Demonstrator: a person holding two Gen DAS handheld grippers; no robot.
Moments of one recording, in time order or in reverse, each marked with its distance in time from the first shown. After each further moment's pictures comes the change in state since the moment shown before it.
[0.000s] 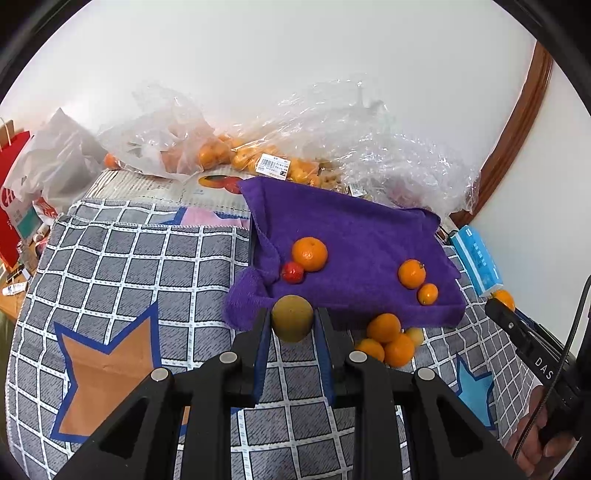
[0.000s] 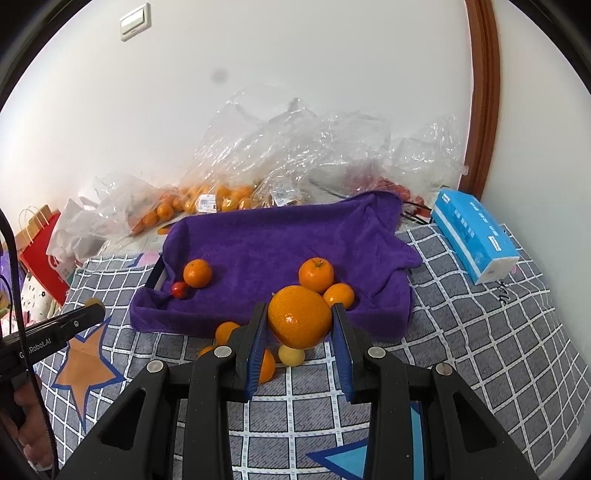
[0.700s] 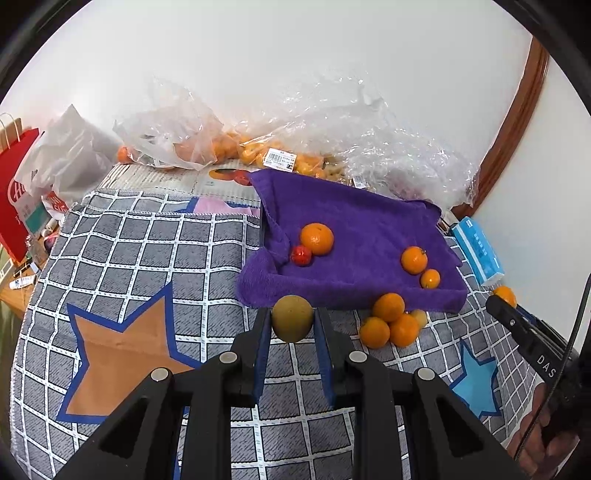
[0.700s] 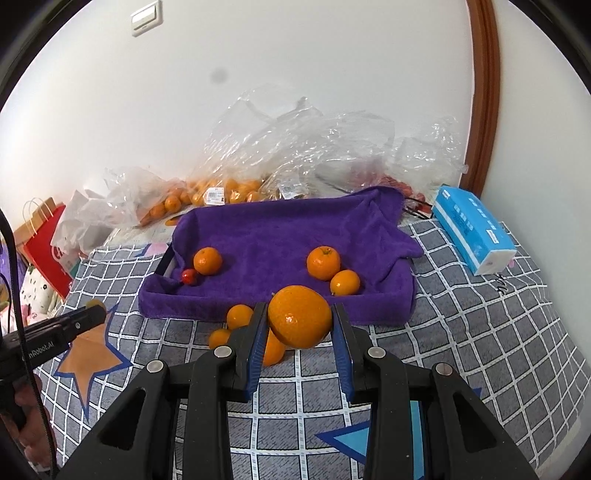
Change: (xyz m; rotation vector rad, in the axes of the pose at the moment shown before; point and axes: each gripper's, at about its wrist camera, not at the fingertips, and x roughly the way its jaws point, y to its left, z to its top) left arm -0.015 0.007 -0.021 0.005 -0.002 0.019; right arm -0.013 0.012 -0.016 -0.015 0.003 0.008
